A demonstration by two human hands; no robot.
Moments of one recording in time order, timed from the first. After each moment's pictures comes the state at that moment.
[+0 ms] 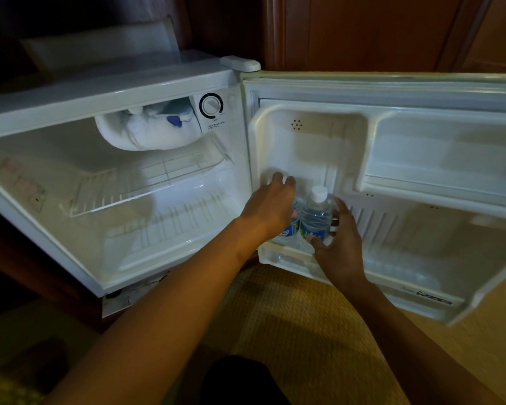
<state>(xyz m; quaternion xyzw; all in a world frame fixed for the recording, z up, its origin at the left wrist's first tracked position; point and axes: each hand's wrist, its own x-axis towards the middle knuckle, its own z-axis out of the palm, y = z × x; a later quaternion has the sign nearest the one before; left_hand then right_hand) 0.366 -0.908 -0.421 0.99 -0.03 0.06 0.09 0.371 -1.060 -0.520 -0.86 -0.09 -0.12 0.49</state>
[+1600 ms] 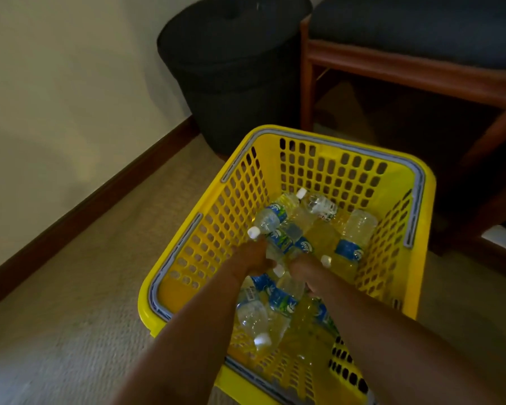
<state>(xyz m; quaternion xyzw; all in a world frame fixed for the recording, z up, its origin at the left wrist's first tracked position) -0.290 -0.530 -0.679 0.69 0.62 -0.16 0.34 -0.150 -0.569 -0.662 -0.74 -0.42 0.52 -0.03</state>
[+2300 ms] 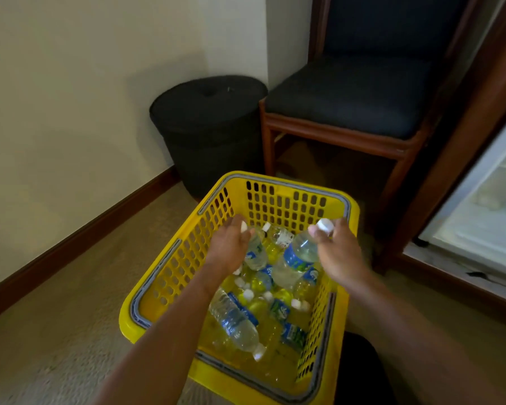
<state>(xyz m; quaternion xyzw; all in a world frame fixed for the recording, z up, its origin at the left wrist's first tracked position) -0.261 -0.555 -0.564 0.76 0.58 0.23 0.18 -0.052 -0.649 -0.495 -0.73 -0.46 0.33 0.39</state>
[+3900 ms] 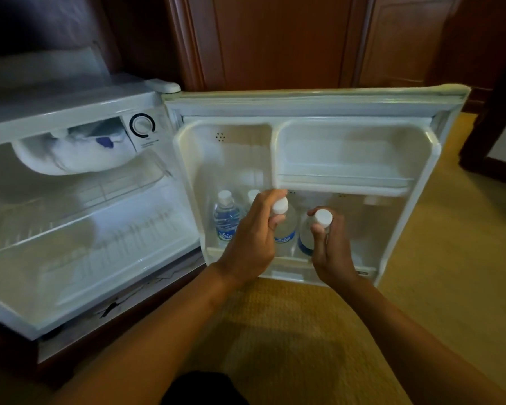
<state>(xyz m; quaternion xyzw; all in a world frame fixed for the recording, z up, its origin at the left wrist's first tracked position) 0.320 -0.993 -0.452 0.83 -0.25 0.27 0.43 0.350 -1.163 -0.508 -0.80 -0.19 -0.26 0.51</state>
